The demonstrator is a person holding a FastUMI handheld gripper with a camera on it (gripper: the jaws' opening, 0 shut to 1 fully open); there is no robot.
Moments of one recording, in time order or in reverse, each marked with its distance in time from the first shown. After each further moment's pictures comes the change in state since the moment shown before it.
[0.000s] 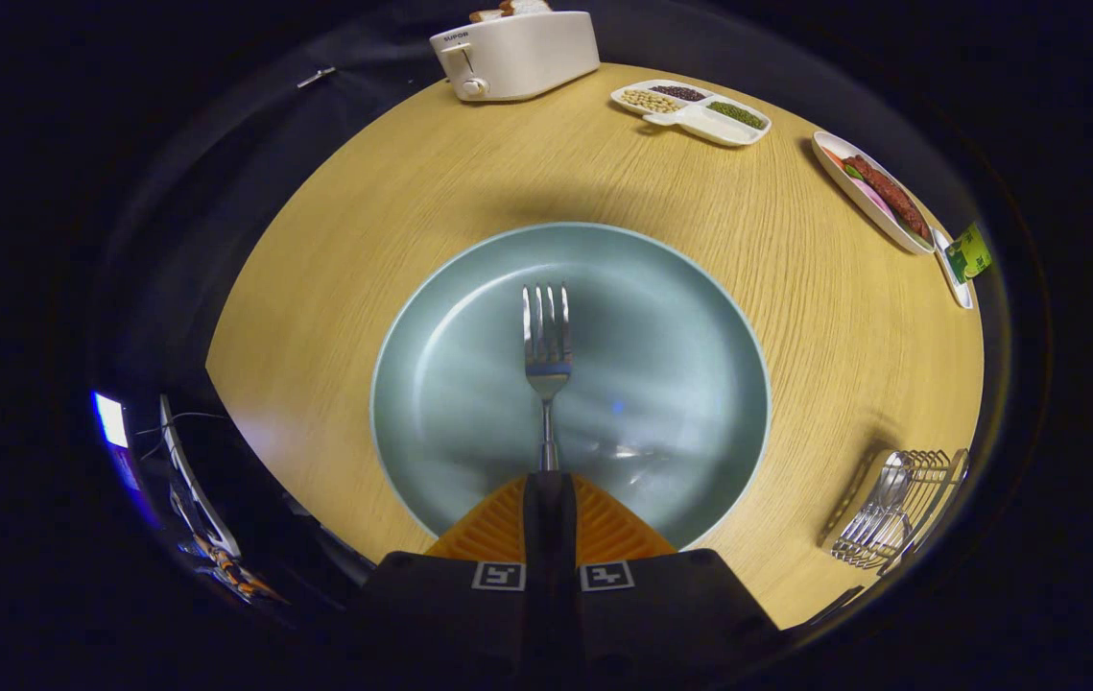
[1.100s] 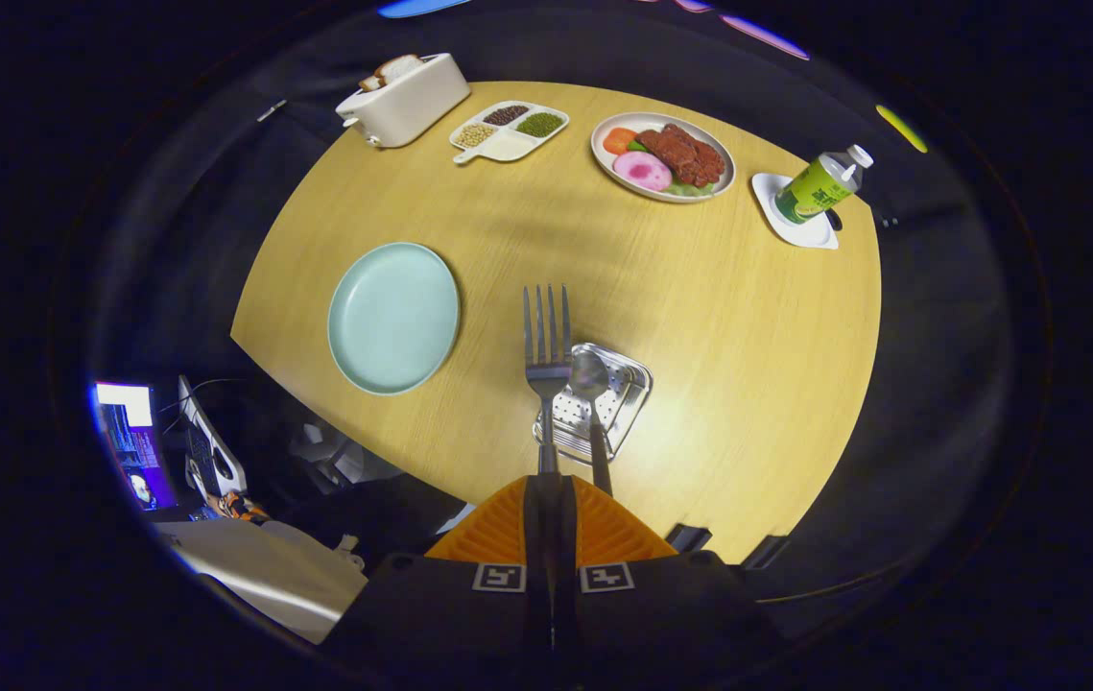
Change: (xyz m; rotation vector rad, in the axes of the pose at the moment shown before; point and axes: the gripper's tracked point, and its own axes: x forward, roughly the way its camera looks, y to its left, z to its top) arm -0.226 -0.200 -0.054 0.057 0.190 -0.059
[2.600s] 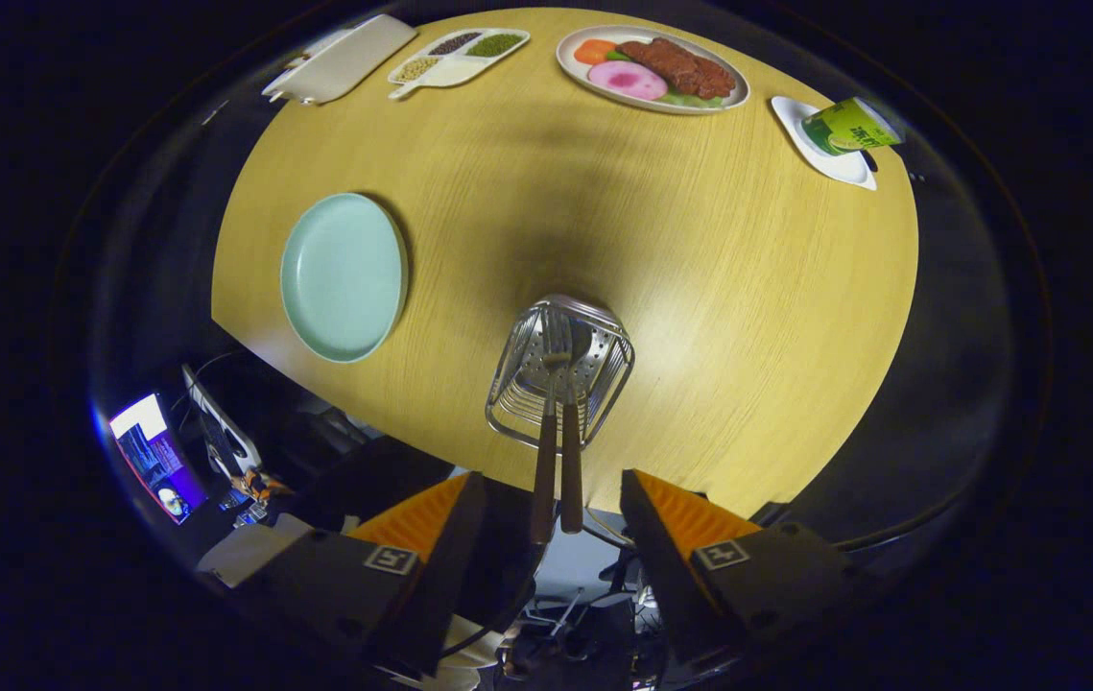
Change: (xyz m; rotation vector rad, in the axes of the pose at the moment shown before) arm 0.032 -0.018 0.016 0.054 0.217 0.049
